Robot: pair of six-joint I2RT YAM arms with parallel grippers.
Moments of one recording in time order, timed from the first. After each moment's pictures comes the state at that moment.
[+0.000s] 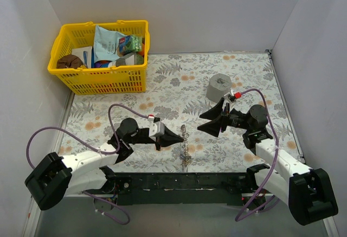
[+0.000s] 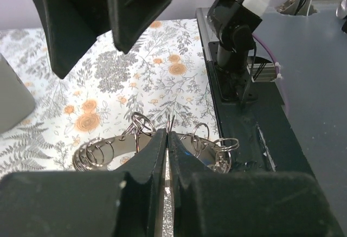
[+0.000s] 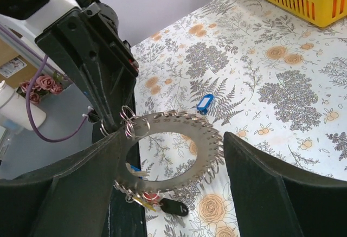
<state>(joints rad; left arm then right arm) -0.80 1.09 0.37 0.77 0.78 0.00 0.31 0.98 0.35 0.74 -1.06 0.55</state>
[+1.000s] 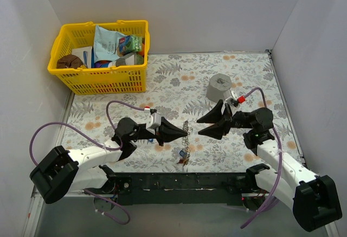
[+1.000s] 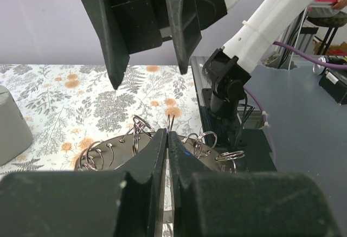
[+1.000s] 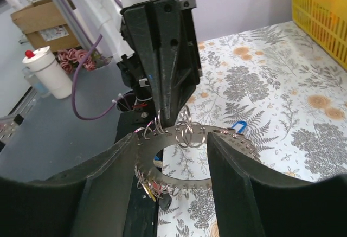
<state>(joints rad) -0.80 1.15 0.38 1.06 0.77 -0.21 0.36 0.91 0.41 0.86 -1.21 0.61</state>
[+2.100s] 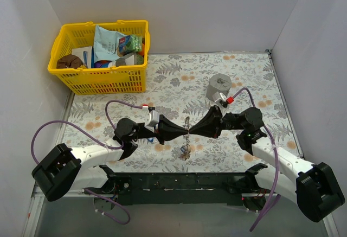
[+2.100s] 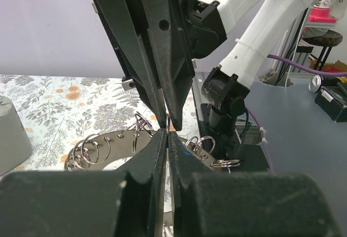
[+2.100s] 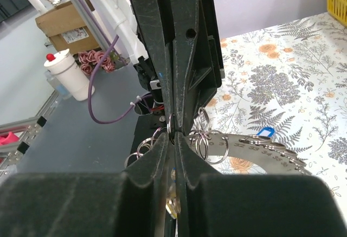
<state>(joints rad) -0.80 1.19 0.38 1.18 0.74 -0.29 0.54 1.00 0.42 0.91 -1.12 0.62</state>
